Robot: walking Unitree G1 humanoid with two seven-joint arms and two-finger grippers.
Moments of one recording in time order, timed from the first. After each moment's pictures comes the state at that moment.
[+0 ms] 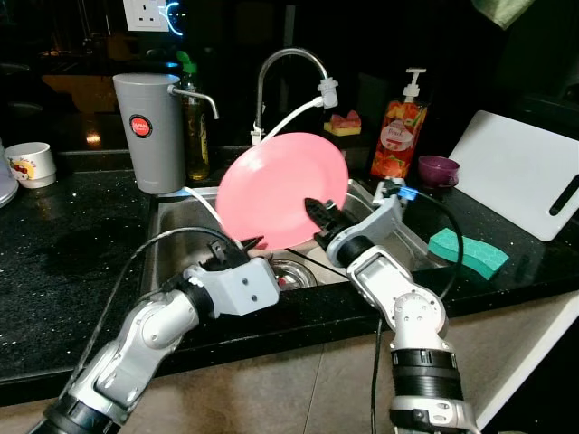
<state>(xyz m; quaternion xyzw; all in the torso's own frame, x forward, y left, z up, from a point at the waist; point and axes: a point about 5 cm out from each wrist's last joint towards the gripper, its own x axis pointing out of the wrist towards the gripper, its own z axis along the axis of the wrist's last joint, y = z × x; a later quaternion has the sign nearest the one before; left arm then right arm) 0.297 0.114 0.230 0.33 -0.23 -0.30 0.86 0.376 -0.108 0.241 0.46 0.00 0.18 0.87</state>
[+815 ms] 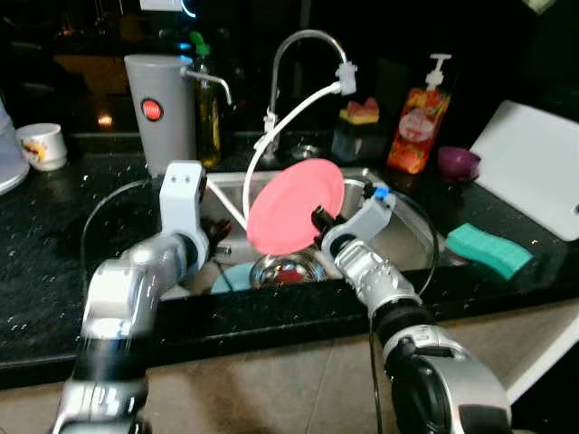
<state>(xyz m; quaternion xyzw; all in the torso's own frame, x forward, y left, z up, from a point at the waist) 0.366 0.147 0.277 -0.06 0.08 -0.15 0.98 0.418 -0.097 0.222 0.36 0.05 0.10 0.93</state>
